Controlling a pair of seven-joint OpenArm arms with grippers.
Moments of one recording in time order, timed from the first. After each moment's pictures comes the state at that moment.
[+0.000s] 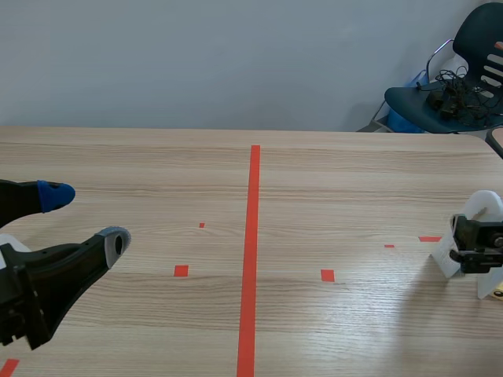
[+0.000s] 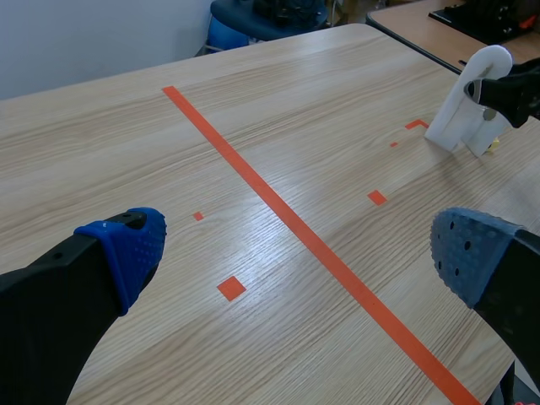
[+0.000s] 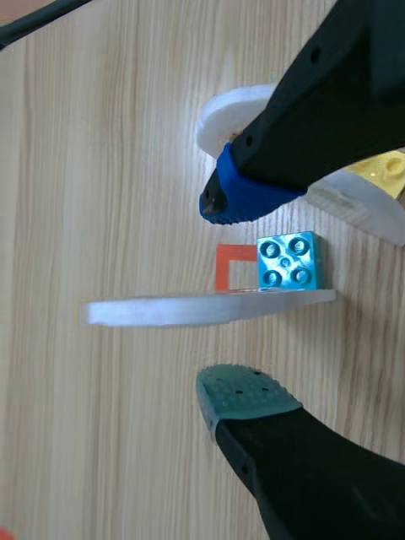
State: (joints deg) left arm 36.6 -24.6 -14.6 110.7 -28.6 -45.1 2.7; right arm -14.3 17.5 21.1 75.5 11.4 25.1 6.4
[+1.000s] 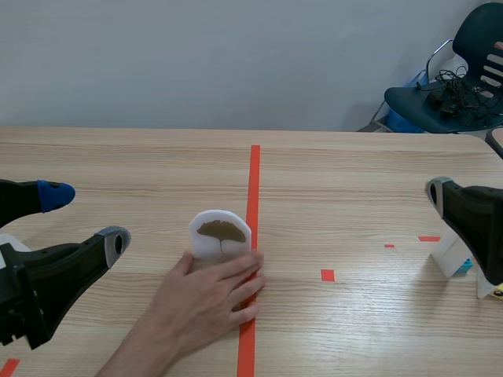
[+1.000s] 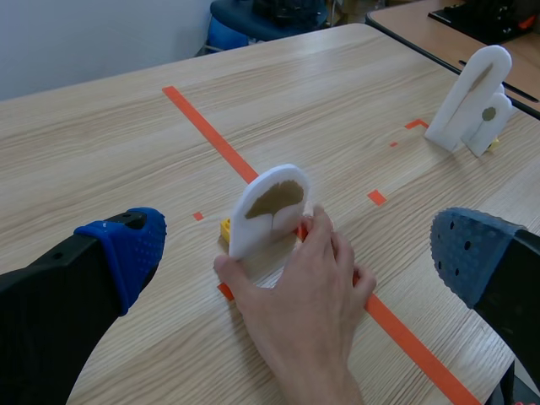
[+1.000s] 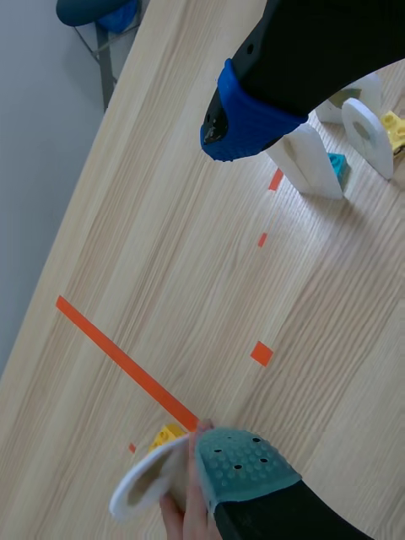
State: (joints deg) left arm 36.6 -24.6 -14.6 110.7 -28.6 -45.1 2.7; right arm -44.2 28.1 25.8 124.8 28.8 26.0 -12.6
